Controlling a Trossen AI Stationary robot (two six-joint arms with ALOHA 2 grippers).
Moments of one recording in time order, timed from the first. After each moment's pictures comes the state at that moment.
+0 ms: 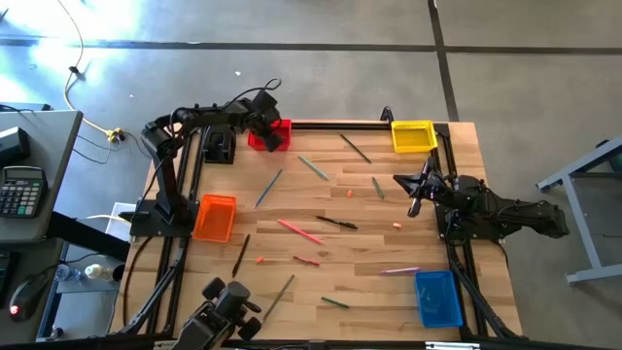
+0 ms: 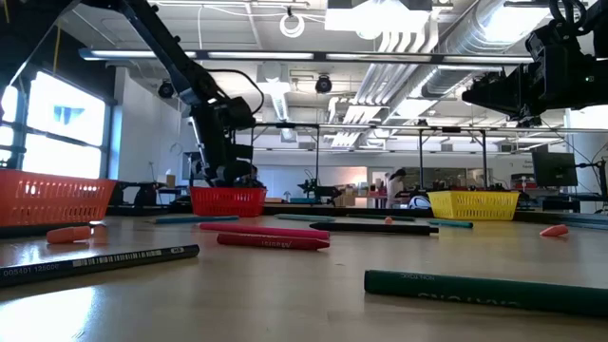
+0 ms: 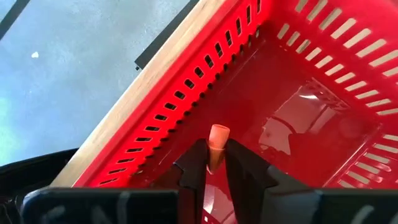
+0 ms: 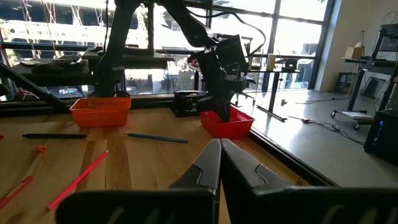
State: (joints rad) left arm 0.96 1.91 1.20 -0.44 -0.09 0.19; right arm -0.16 0.01 0.01 0.04 0.22 -0.08
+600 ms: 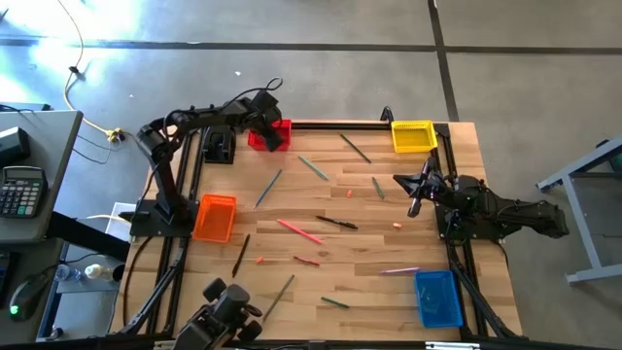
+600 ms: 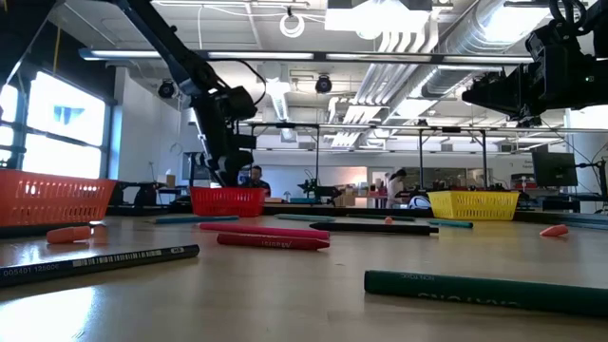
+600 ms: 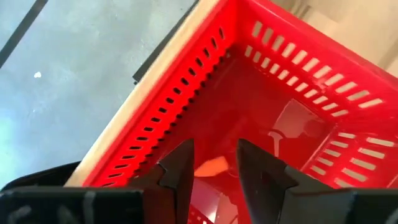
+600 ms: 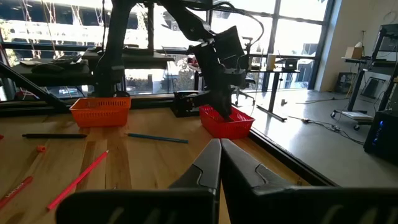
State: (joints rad) left arm 0.94 1.85 1.20 -0.45 -0.09 0.22; right arm -0.16 0.01 0.01 0.04 0.22 -0.08
